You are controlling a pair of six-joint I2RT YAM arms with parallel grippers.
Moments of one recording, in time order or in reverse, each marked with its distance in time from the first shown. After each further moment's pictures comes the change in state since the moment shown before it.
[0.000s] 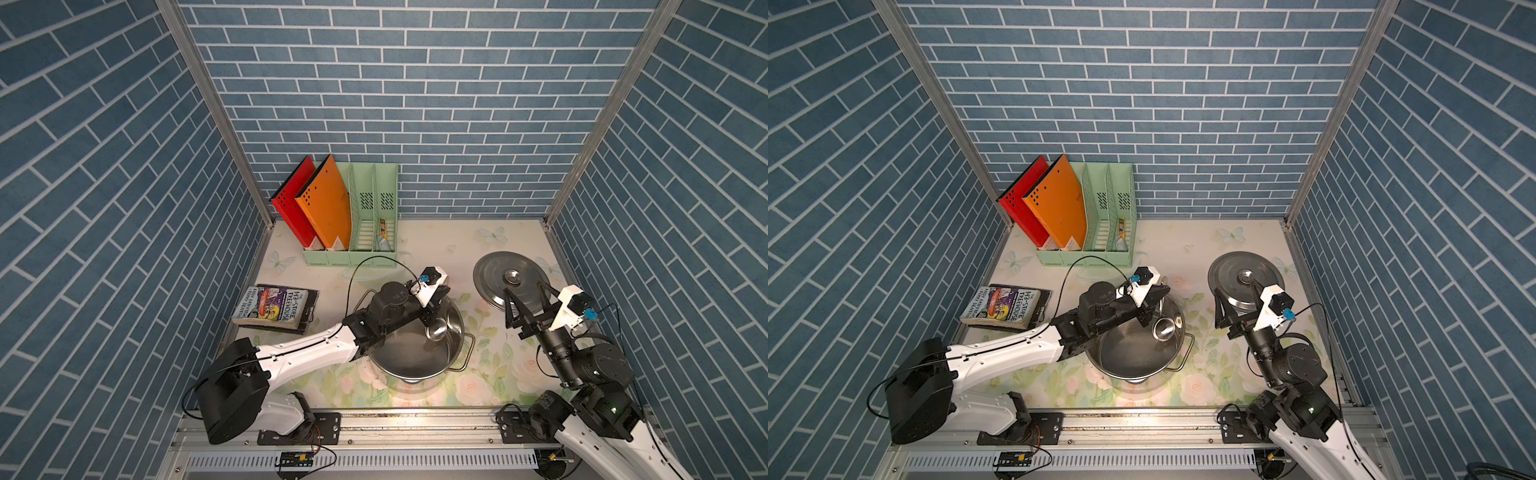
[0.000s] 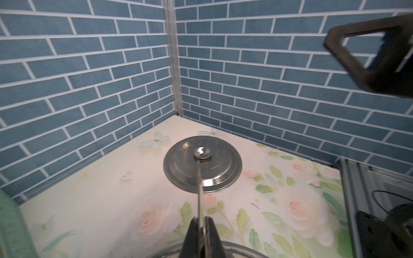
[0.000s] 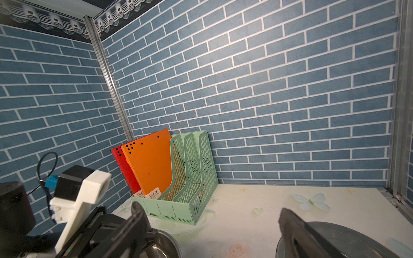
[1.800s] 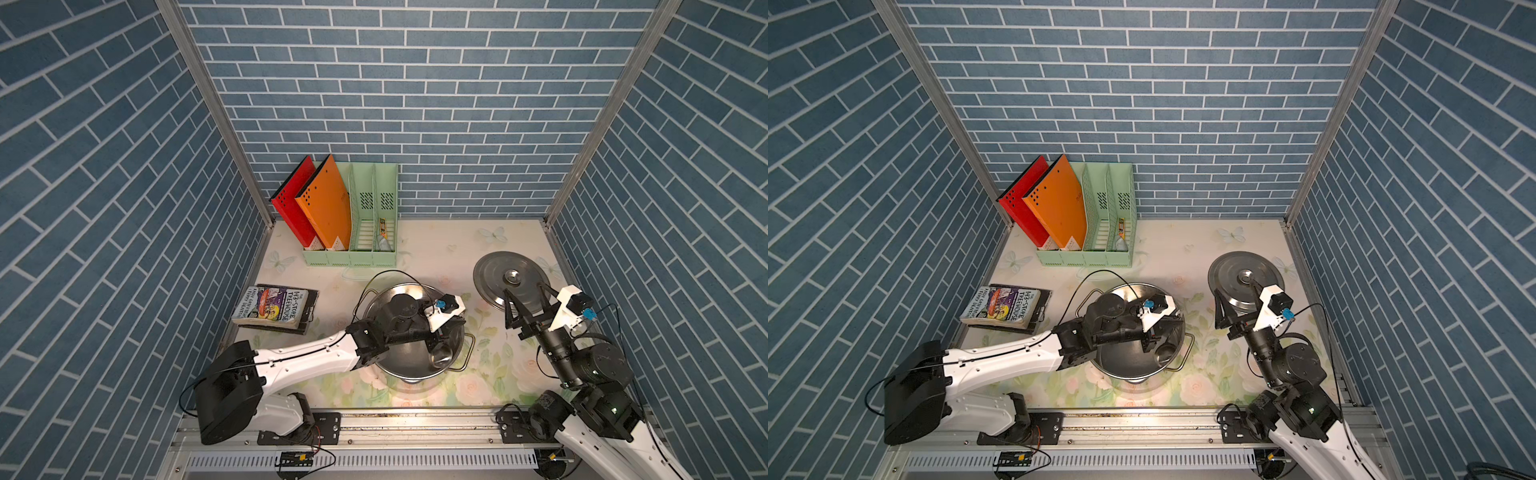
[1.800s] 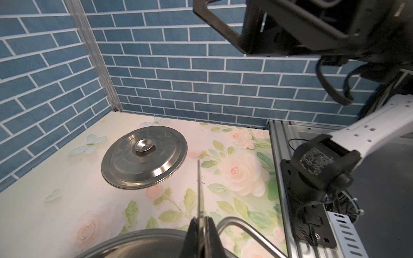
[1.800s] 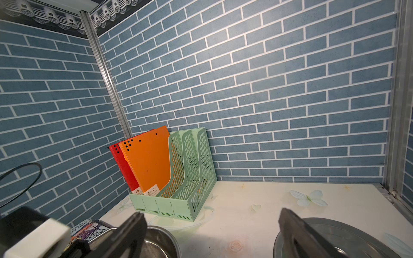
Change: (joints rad) left arm -0.114 -0.063 -0.033 -0.144 0.146 0.078; right arm 0.000 -0.003 0.000 -0.017 0.002 0.001
